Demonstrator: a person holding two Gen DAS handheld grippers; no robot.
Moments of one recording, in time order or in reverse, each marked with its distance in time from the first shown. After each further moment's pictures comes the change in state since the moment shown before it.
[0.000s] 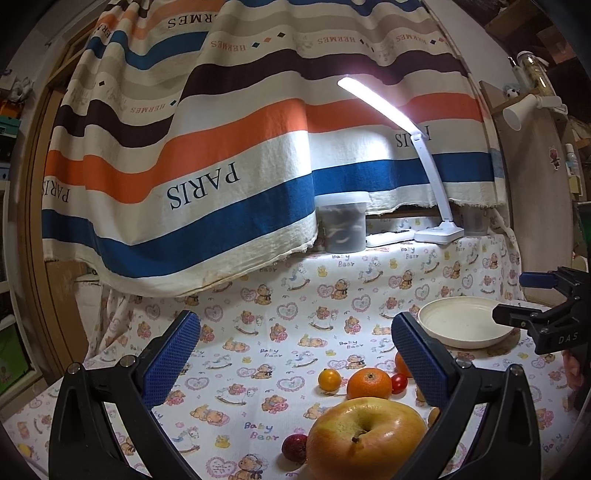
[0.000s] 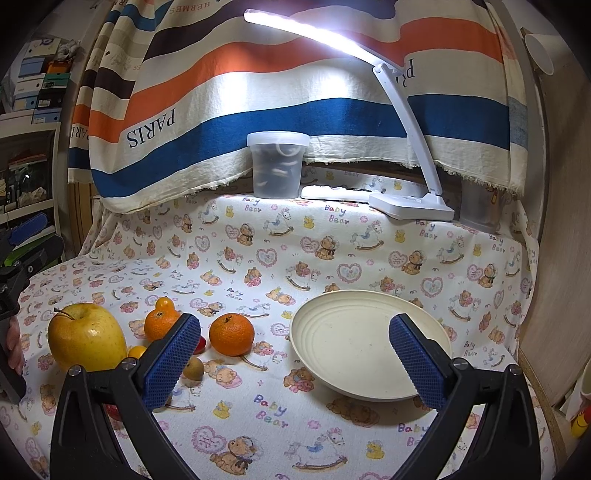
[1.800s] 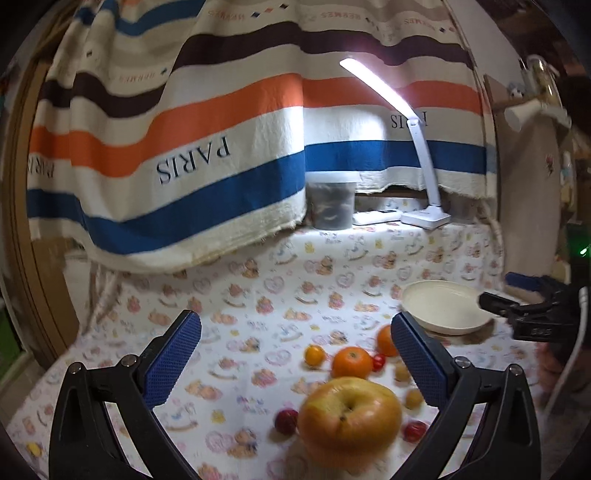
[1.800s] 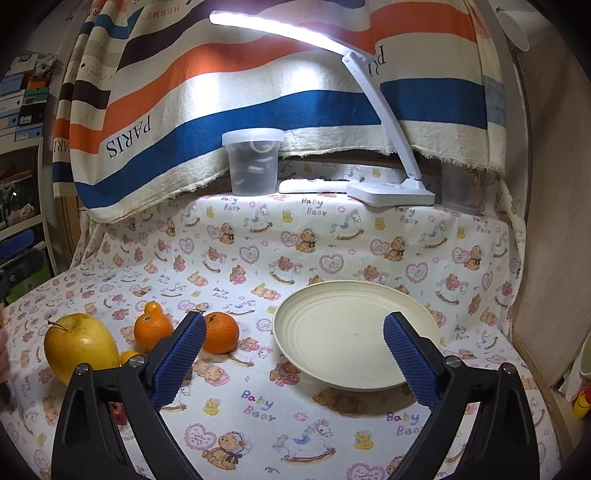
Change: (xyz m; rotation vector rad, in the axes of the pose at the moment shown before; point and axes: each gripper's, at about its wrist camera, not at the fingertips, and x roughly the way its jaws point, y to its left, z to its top) left arm -0.009 0.013 0.023 -0.049 0.177 -0.084; right arm -0.005 -0.017 0.004 0.103 0.036 -0.037
